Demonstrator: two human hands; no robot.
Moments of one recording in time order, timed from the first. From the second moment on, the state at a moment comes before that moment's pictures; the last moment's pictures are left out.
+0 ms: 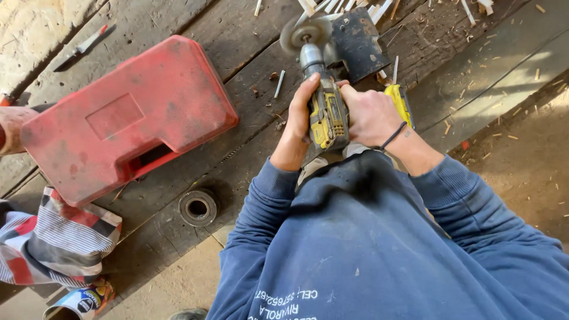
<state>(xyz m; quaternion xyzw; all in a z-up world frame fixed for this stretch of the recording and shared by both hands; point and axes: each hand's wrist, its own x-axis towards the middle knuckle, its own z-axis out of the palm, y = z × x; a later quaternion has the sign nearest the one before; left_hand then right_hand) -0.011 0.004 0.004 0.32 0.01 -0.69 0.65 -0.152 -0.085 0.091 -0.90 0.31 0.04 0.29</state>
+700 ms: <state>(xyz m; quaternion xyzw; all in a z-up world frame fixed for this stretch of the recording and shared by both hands) -0.015 -0.018 0.019 0.35 0.01 -0.68 0.65 -0.162 -0.113 0.077 -0.92 0.29 0.03 0.27</state>
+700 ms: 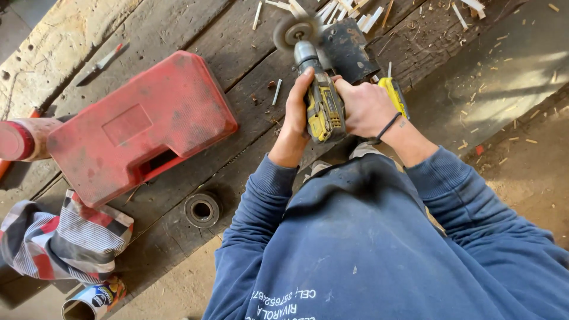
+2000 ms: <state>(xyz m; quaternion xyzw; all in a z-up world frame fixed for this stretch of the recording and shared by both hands) -0.060 -0.064 0.027 0.44 -0.06 -0.62 0.65 -0.214 -0.147 0.073 -0.90 0.32 -0.01 0.29</state>
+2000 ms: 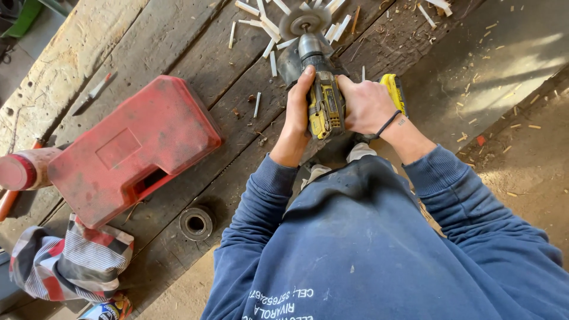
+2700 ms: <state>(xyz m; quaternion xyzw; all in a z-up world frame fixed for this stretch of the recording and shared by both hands) -0.121 0.013 0.007 0.47 -0.11 -0.57 0.66 -0.266 -0.106 0.066 -0.92 0.23 -0.08 0.30</state>
